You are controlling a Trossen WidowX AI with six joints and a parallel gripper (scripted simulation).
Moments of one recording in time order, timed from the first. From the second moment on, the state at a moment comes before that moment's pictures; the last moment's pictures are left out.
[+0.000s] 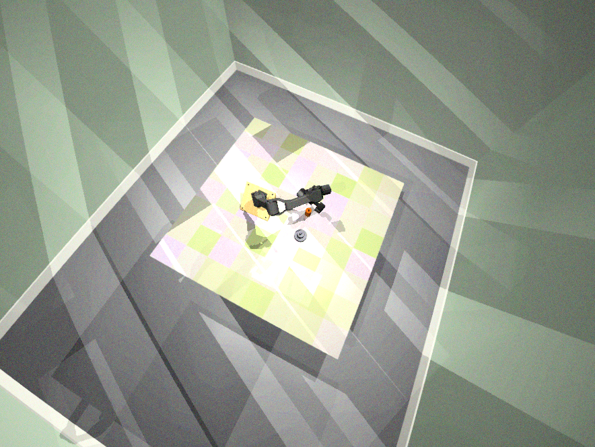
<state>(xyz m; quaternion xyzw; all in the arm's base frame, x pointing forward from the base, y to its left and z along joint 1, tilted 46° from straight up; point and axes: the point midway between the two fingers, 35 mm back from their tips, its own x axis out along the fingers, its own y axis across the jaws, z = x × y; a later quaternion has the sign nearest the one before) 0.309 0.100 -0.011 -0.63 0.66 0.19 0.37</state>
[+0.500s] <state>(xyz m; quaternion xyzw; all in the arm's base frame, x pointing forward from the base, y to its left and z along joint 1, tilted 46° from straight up) 0.311 0.100 -0.009 -0.54 0.68 0.03 0.49</state>
